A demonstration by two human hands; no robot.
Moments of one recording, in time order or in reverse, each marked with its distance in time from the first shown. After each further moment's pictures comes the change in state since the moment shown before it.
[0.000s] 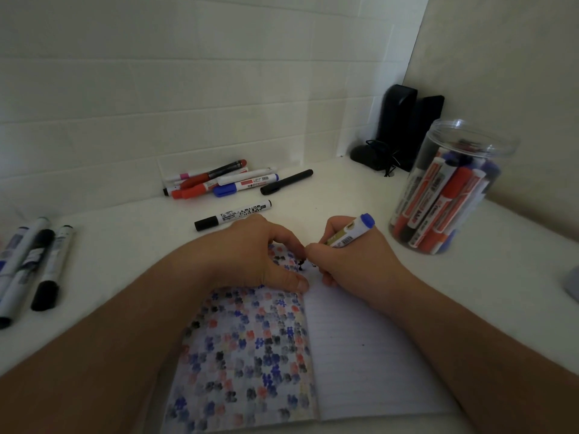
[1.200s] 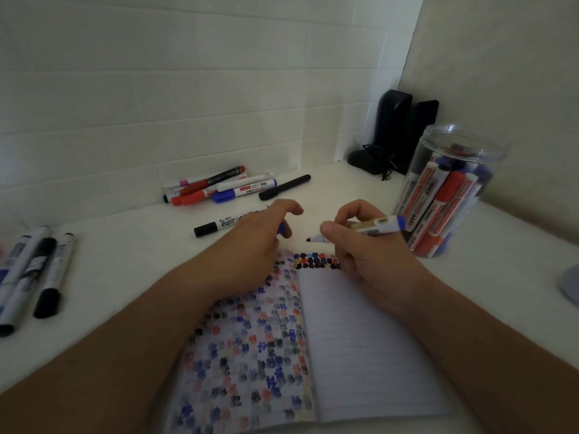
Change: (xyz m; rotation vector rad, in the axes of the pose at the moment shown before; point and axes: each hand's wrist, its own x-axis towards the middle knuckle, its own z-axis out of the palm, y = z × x) left_hand 0.005 -0.001 0.012 -0.020 0.256 0.115; right_hand 0.000 0.004 -0.017 0.597 -0.038 -0.049
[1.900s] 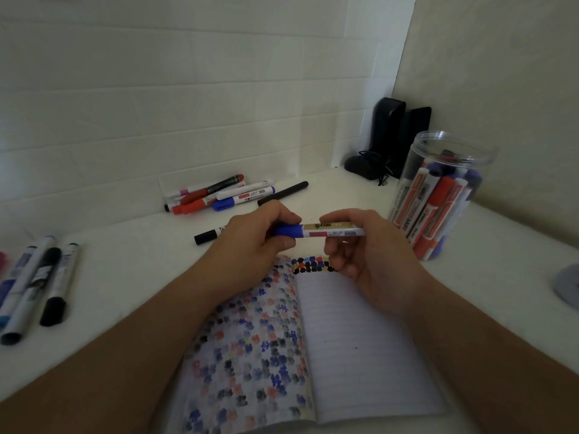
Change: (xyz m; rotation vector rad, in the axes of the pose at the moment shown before) left_hand 0.000 0.009 -0.001 -0.179 0.218 0.067; right_hand 0.001 -0.013 0.001 0.181 0.014 0.188
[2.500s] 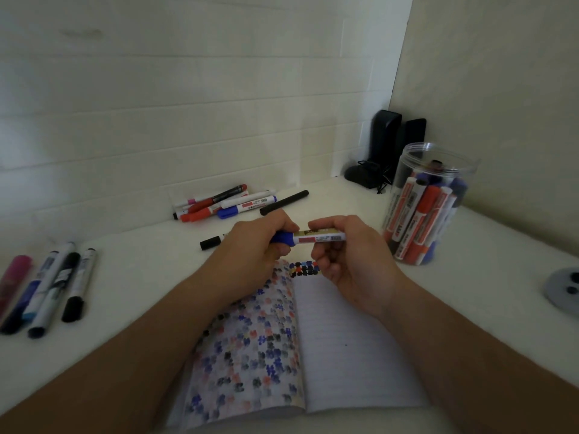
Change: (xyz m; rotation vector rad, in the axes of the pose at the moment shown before) left_hand -0.004 0.010 0.001 0.184 0.022 0.007; right_hand -0.009 -0.003 0.016 0.054 0.061 0.053
